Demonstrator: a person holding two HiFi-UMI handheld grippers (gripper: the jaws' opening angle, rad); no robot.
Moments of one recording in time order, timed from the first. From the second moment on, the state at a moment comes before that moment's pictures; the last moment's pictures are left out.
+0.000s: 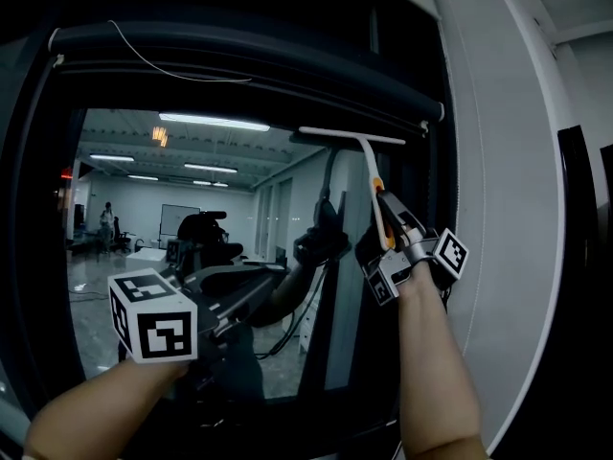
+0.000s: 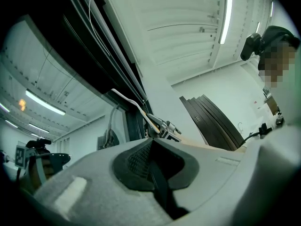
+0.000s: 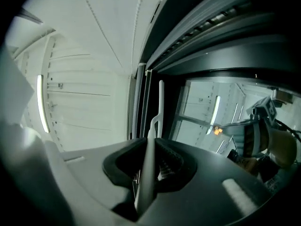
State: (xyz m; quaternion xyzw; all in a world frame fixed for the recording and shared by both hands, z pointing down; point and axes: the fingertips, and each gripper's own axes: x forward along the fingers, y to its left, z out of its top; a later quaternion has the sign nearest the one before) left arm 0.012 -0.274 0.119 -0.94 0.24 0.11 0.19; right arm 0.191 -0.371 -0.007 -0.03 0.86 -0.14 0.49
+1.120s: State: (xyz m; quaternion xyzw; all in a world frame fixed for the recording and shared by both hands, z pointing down) left arm 0.081 -0.267 0.110 -0.96 0.19 0.08 0.21; right arm 0.202 -0.393 -0.005 0.00 0.84 -0.17 0.51
